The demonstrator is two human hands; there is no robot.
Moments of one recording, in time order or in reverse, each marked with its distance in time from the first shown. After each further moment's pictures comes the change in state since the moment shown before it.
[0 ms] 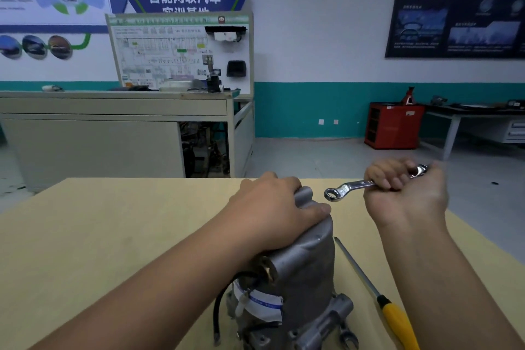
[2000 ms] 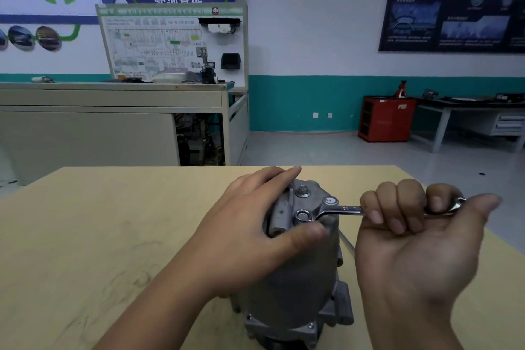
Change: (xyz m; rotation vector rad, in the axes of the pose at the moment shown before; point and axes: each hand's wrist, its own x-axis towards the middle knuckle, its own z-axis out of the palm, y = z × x) left_hand -0.070 -0.016 0.016 -0.260 0.227 0.258; right_hand -0.108 0.010 -0.028 -0.141 -0.314 -0.350
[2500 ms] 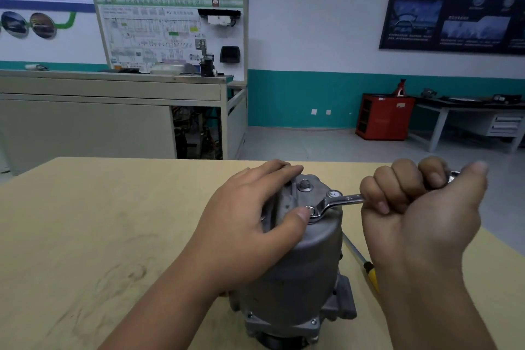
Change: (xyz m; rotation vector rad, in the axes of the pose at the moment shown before) left_hand -0.001 -0.001 0.007 -0.177 0.154 0.014; right_hand 0.027 0.000 0.005 -0.103 0.112 0.212
